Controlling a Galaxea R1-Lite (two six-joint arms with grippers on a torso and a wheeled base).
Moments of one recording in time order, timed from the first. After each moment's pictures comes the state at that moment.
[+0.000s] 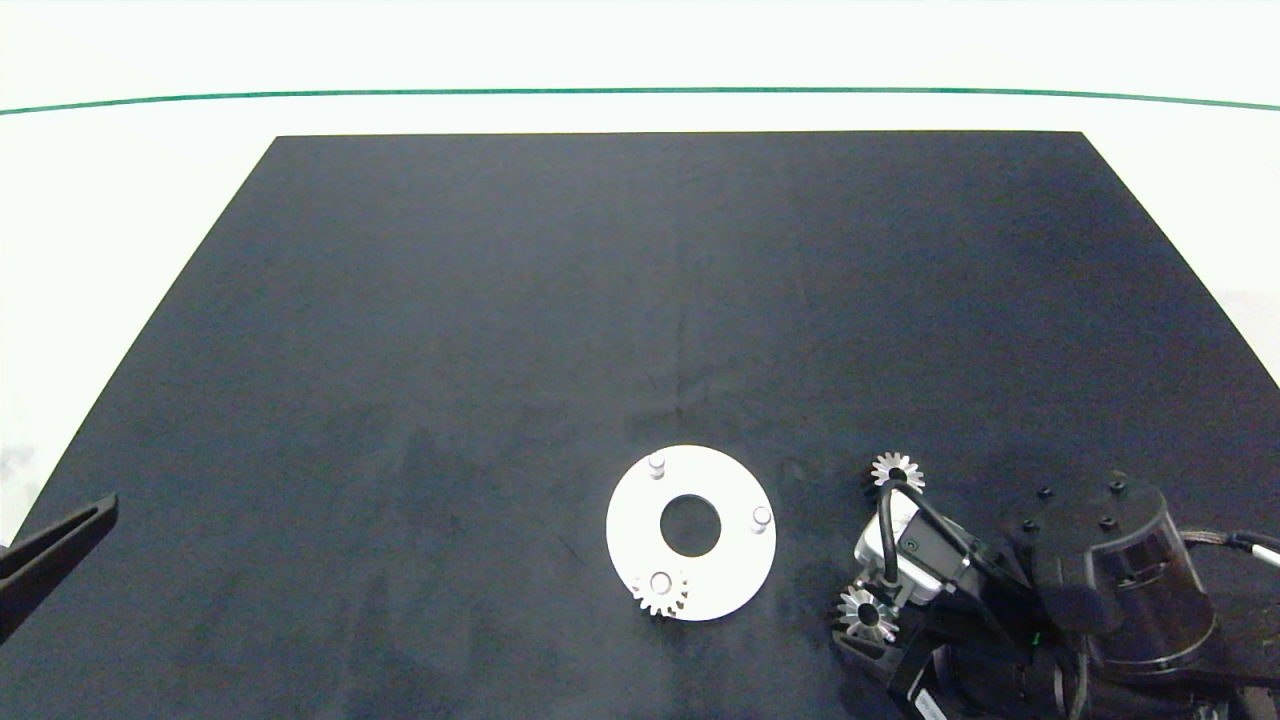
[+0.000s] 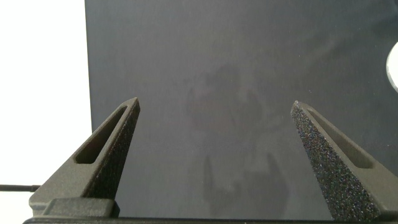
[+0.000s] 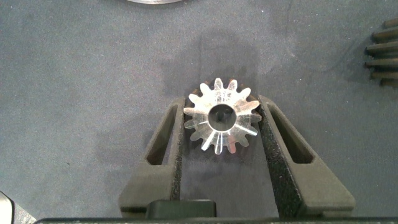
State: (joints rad) left arm -0.44 0.69 -0.67 0.10 0.38 0.27; right arm 0.73 1.54 -0.55 -0.27 -0.18 -0.20
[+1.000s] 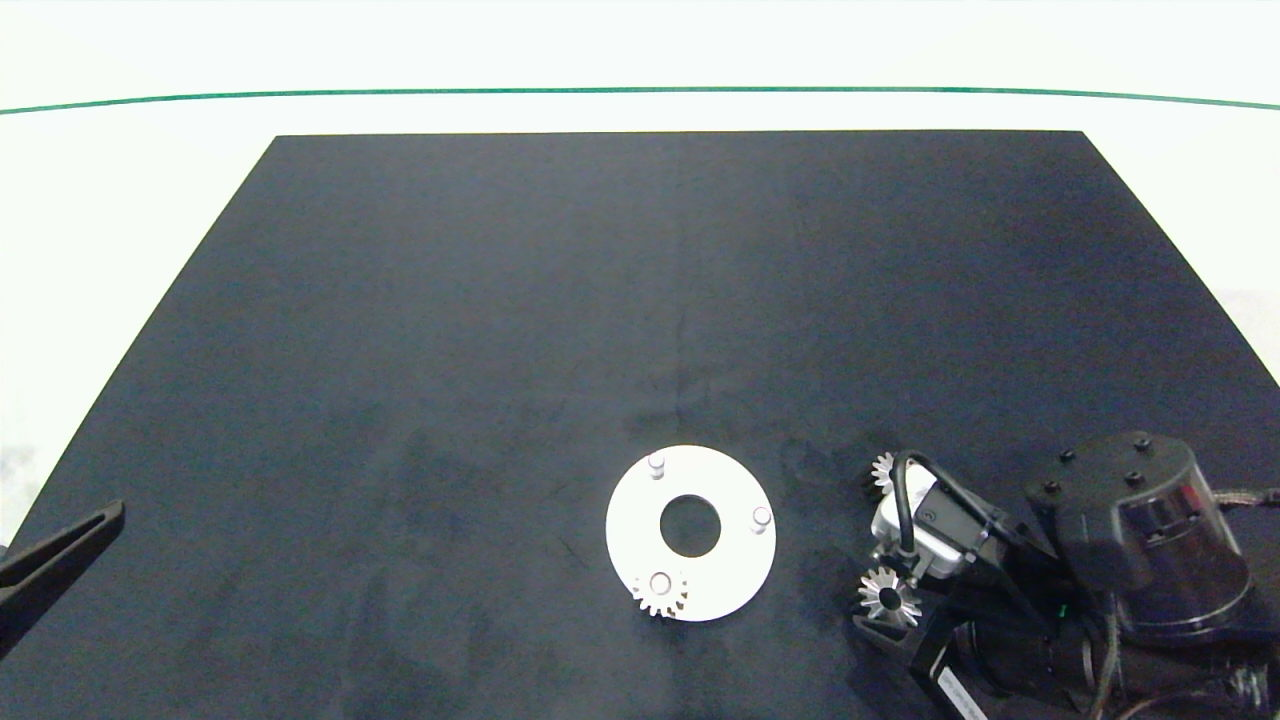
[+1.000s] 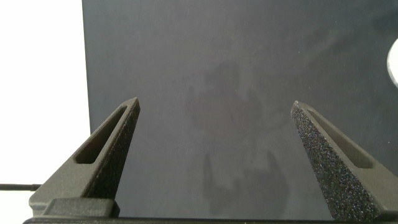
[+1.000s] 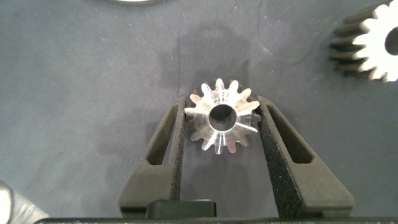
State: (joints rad) left arm -0.44 0.69 -0.66 0.10 0.38 0.27; right arm 0.72 1.48 -0.66 -0.08 -0.19 -0.21
